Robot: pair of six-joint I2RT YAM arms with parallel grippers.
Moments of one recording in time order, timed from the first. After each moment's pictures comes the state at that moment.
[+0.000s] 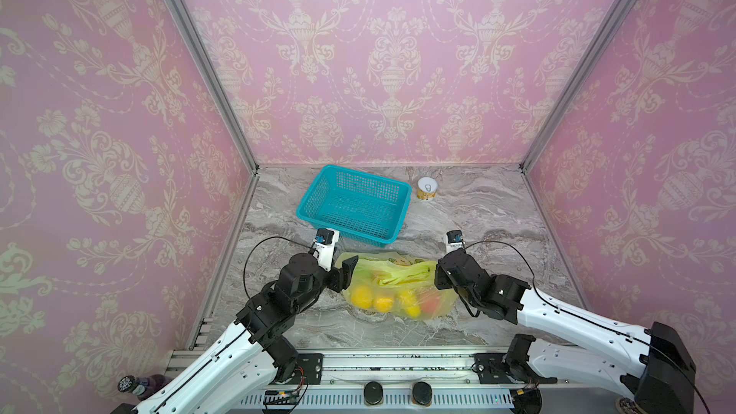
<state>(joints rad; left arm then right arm) -0.73 0.65 0.58 -0.36 -0.12 -0.26 0.87 1.01 0.64 -0.39 0.46 0.60</state>
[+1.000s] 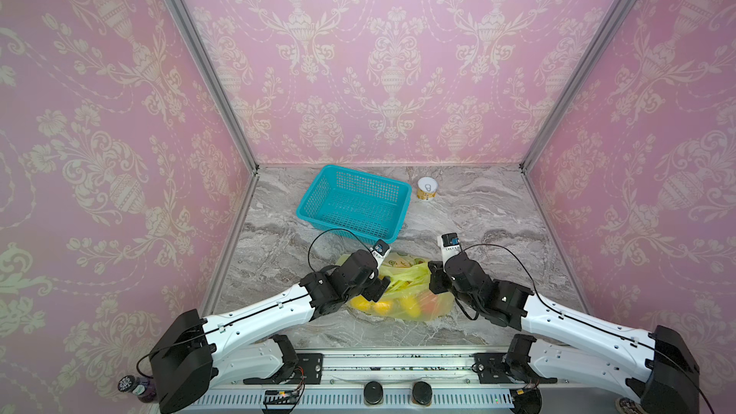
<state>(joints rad) -0.93 1.16 0.68 -0.29 -0.20 -0.14 0.92 0.97 0.59 -0.26 0.35 0.59</state>
